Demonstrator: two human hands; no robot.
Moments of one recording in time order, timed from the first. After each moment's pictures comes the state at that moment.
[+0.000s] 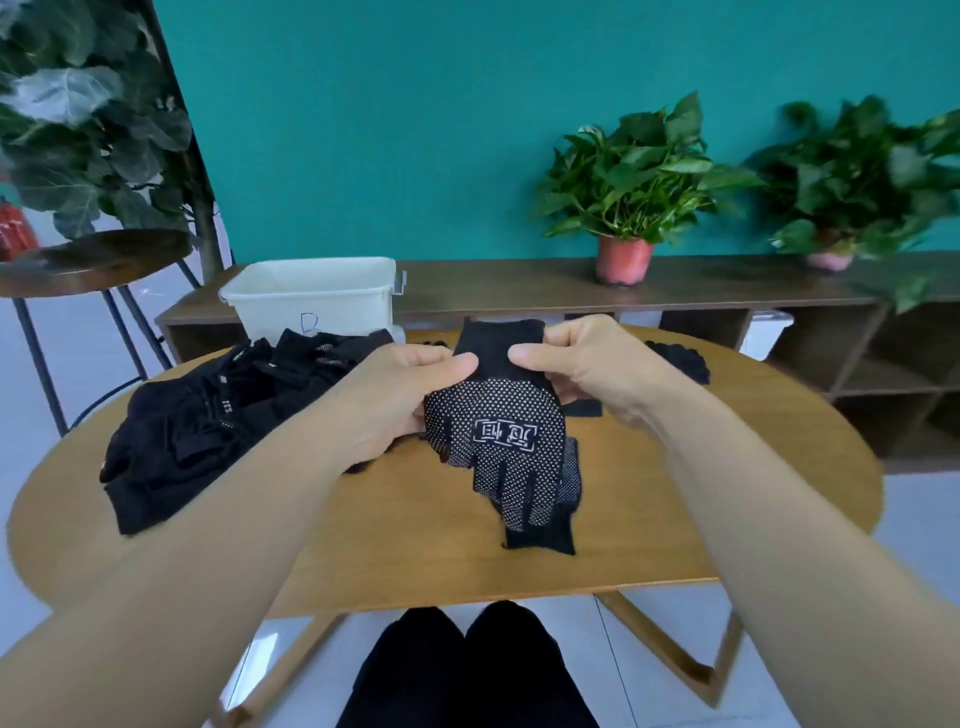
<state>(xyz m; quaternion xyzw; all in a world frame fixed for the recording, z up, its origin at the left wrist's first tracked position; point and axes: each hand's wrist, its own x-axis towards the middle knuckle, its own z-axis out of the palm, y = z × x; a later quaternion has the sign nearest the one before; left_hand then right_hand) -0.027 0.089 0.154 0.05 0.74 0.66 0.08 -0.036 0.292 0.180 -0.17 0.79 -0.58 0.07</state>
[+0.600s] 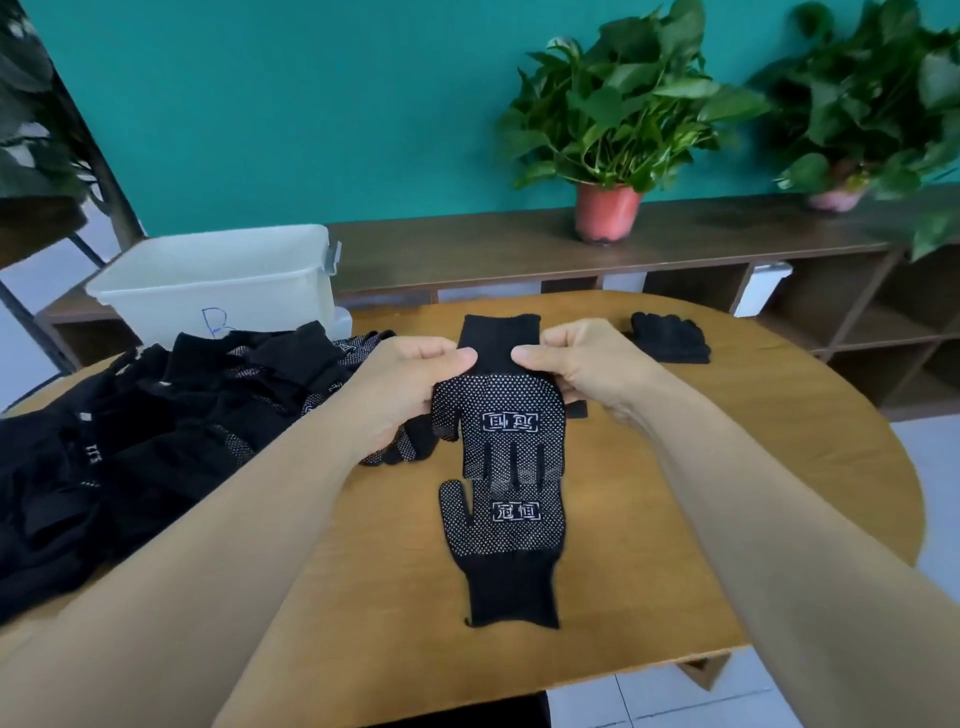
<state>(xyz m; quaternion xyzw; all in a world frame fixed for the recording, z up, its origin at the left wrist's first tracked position) -0.157 0.136 0.112 0.03 0.76 0.64 0.10 -0.151 0.333 0.132 -0.05 0.79 -0.60 0.10</state>
